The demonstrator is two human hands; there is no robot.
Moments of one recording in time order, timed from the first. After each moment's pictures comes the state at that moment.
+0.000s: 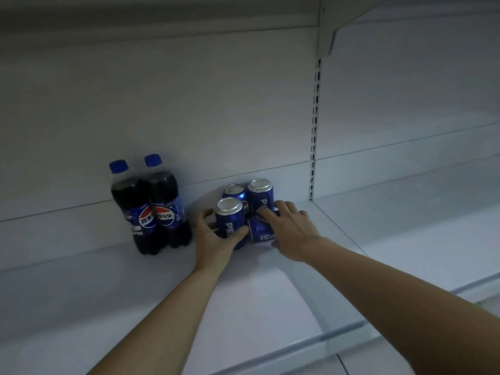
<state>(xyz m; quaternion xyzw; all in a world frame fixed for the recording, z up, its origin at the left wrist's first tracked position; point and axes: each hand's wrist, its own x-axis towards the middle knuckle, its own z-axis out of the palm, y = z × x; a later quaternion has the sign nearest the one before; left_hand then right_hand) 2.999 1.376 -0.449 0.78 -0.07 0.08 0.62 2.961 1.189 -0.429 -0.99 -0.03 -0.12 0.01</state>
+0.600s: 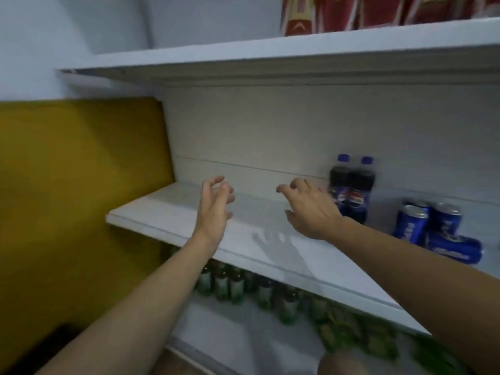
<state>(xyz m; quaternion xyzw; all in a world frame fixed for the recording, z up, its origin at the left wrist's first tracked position) 2.741 1.714 -0.327 0.69 0.06 0.29 0.66 2.839 1.518 -0.312 -0.92 -0.32 -0.21 0.01</state>
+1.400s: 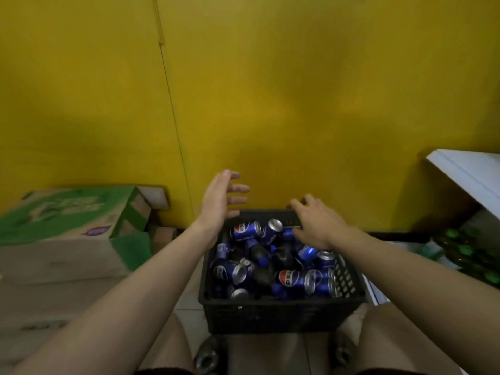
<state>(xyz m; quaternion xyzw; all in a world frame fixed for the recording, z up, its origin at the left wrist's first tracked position) 2.277 1.958 -0.467 0.49 0.50 0.50 0.51 2.509 1.971 -0.498 -0.63 -0.77 0.04 -0.06</state>
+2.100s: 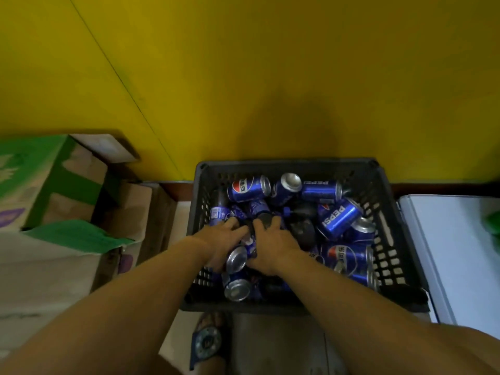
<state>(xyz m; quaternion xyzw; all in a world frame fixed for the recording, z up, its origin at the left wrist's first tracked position) 2.262 2.081 -0.735 0.83 0.43 -0.27 0.25 2.432 2.050 -0.736 -0.62 -0.69 0.32 -0.16</state>
